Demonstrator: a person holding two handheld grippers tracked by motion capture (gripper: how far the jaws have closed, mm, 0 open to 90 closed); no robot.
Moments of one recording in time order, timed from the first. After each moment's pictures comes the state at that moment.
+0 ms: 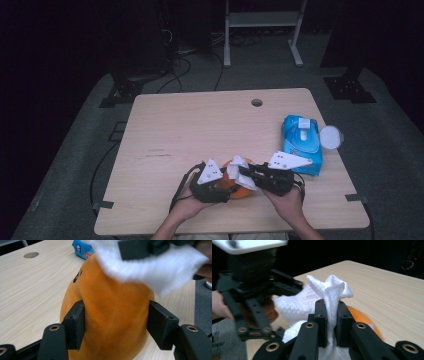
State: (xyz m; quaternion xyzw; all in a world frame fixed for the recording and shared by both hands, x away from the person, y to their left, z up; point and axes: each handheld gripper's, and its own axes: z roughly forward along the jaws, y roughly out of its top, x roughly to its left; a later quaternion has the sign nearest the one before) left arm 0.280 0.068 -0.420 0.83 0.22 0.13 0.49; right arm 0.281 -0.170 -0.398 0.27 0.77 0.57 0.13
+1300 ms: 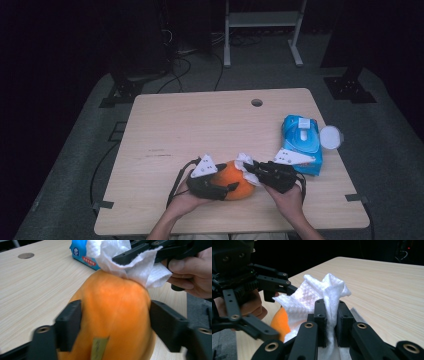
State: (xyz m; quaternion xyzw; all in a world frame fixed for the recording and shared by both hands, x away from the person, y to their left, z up) left arm 0.295 0.082 -0.420 0.82 0.22 0.09 0.52; right arm 0.295 -0.182 -0.418 0.32 0.74 0.58 0.11
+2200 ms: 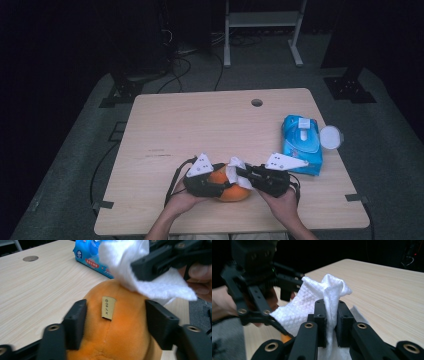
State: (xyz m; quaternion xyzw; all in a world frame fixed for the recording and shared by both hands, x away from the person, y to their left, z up) left arm 0.294 0.087 -0.416 0.82 0.22 0.10 0.52; right arm 0.281 -0.159 -0.410 0.29 0.76 0.57 0.12
